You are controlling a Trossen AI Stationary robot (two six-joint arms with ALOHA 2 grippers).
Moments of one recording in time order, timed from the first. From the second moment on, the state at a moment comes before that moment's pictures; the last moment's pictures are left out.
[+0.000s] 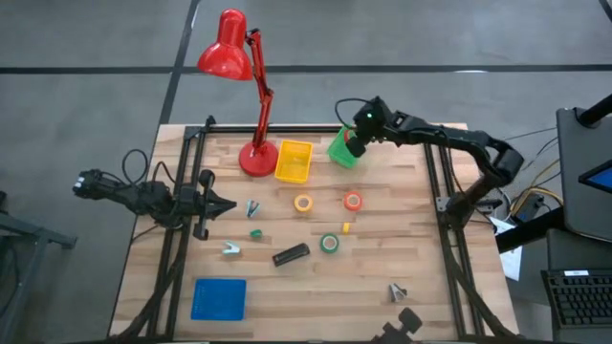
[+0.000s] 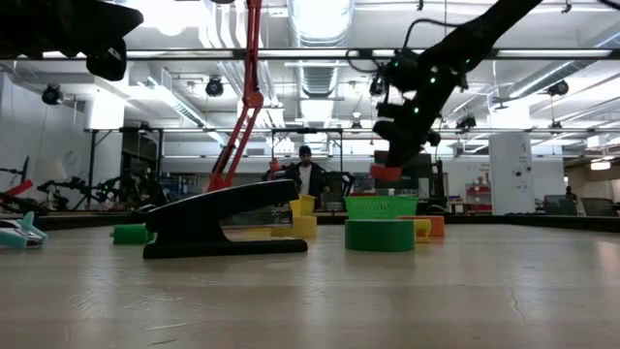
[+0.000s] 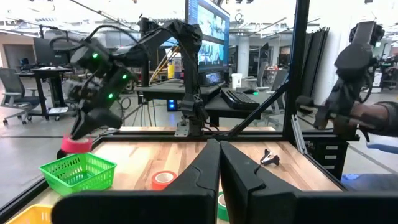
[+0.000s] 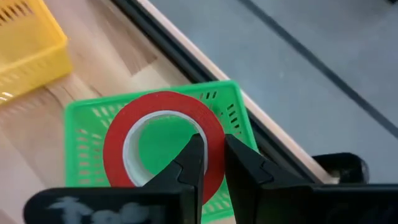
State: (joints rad) left arm -0.30 0.23 0.19 0.12 -0.29 0.02; right arm -0.68 1.61 1.07 -0.33 0.15 0.01
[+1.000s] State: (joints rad) left arm -0.30 0.23 0.19 0.12 -0.29 0.02; right arm -0.76 1.85 1.22 -0.44 0.15 0.00
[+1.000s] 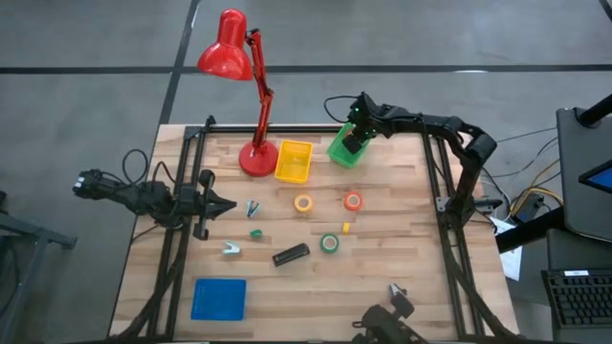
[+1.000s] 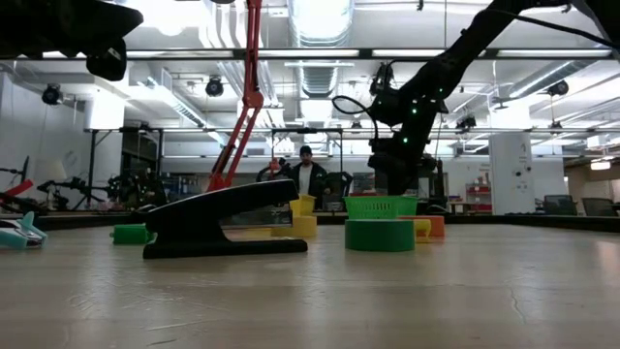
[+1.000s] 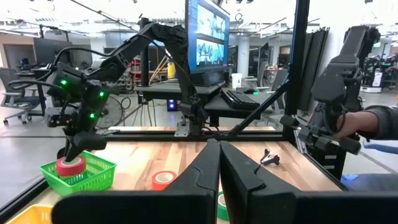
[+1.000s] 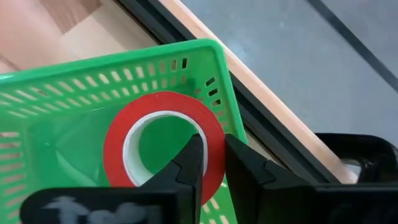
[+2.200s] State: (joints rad) left arm -0.30 0.23 0.19 0.12 -0.29 0.02; right arm -0.65 1.80 1.23 -0.53 0.04 0.02
